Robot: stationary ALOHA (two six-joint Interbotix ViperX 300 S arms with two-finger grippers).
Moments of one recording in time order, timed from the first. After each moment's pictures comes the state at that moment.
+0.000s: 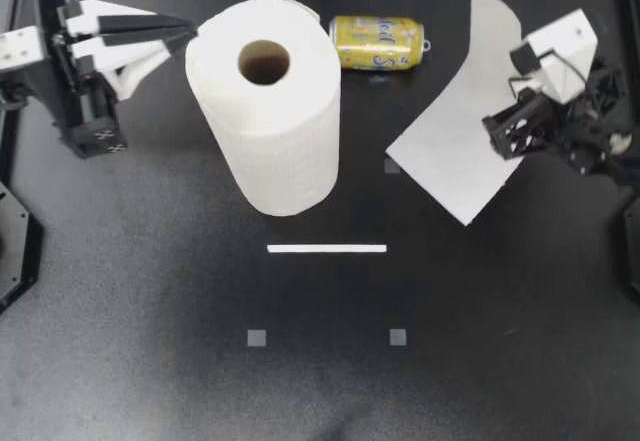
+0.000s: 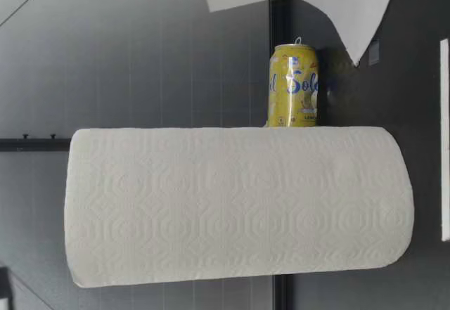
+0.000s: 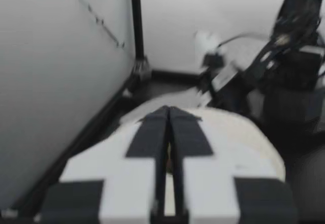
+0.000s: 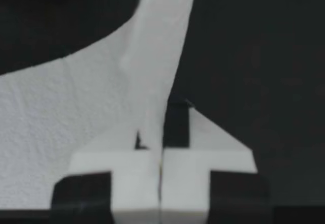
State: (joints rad) left arm 0.29 -0.67 0.92 -0.04 -0.26 0.07; right arm -0.27 -0.24 1.04 -1.29 0.70 1.76
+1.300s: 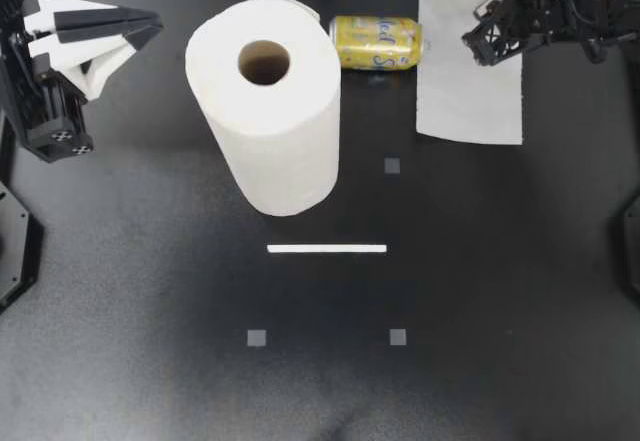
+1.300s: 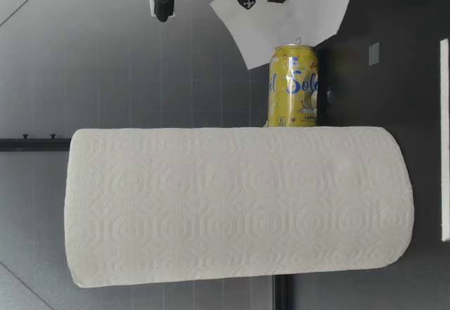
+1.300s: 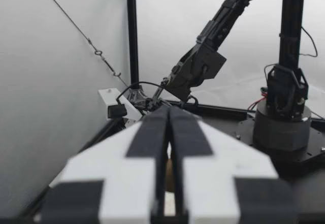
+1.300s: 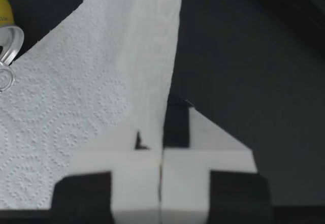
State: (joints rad) left arm 0.28 -0.75 0.95 -0.04 -0.29 0.04; right arm -0.85 0.11 0.78 -1.30 0.10 1.22
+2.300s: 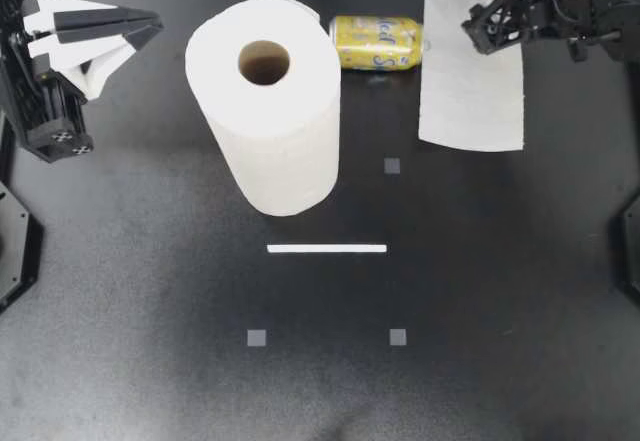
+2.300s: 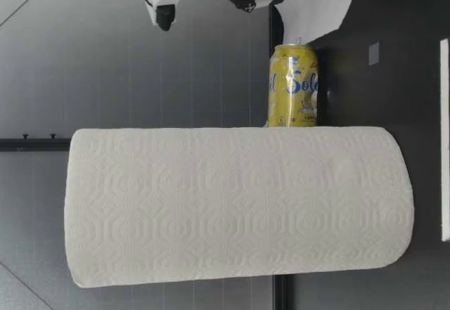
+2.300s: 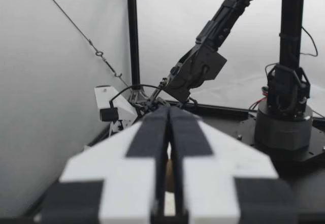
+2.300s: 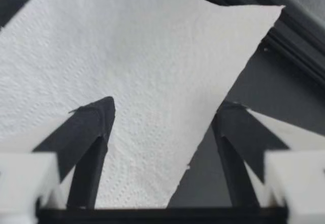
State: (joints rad) left arm 0.28 -0.75 0.95 -0.04 -0.29 0.05; right arm -0.78 0.12 0.72 -1.25 0.37 1.21
